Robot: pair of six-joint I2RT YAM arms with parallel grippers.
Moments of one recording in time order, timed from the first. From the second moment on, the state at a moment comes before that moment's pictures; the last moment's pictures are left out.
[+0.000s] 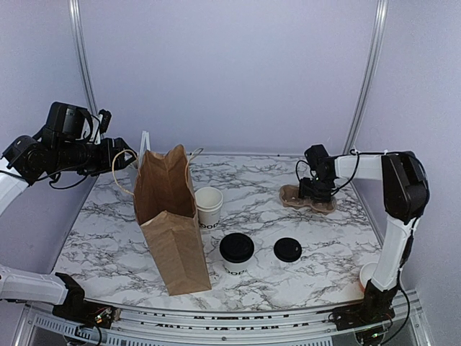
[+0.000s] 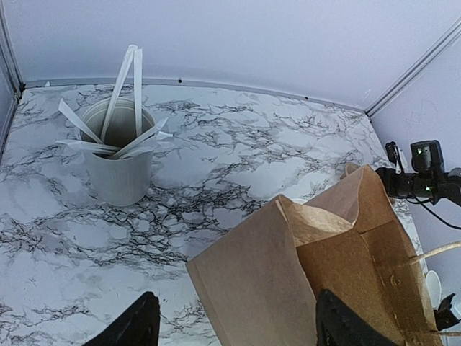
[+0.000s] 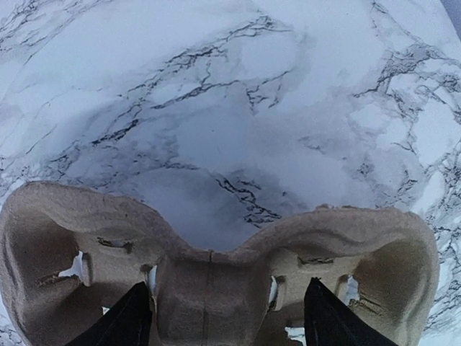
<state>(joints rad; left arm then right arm) -0.50 1.08 1.31 -0.83 -0.02 -0.45 0.28 1.93 1.33 -0.52 0.19 0.45</state>
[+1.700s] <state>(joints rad) -0.50 1.08 1.31 -0.83 0.00 -0.47 0.24 1.92 1.28 -0.59 0.11 0.13</state>
